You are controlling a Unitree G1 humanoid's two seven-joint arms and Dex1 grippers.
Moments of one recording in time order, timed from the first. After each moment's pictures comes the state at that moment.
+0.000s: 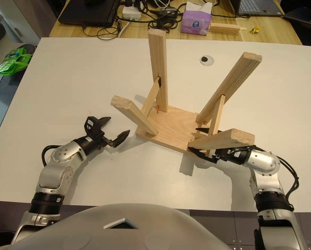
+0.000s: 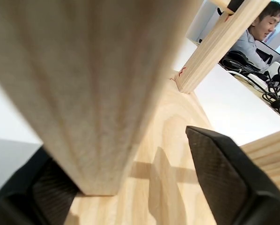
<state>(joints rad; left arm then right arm) 0.13 0.34 -0.12 -0.07 -0.25 0.29 -0.57 0.11 -0.66 0.07 0.45 0.33 -0.76 1.16</state>
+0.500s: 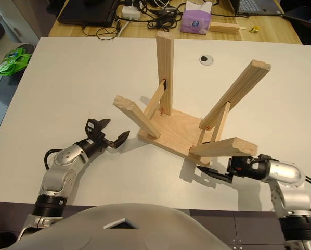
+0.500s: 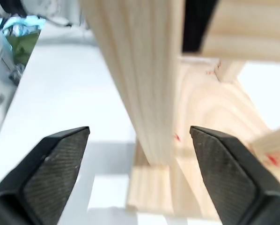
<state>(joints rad) 0.16 0.30 -0.12 -0.06 -0.25 0.26 -0.53 0.36 -0.86 -0.09 0.08 0.55 -0.28 1.33</state>
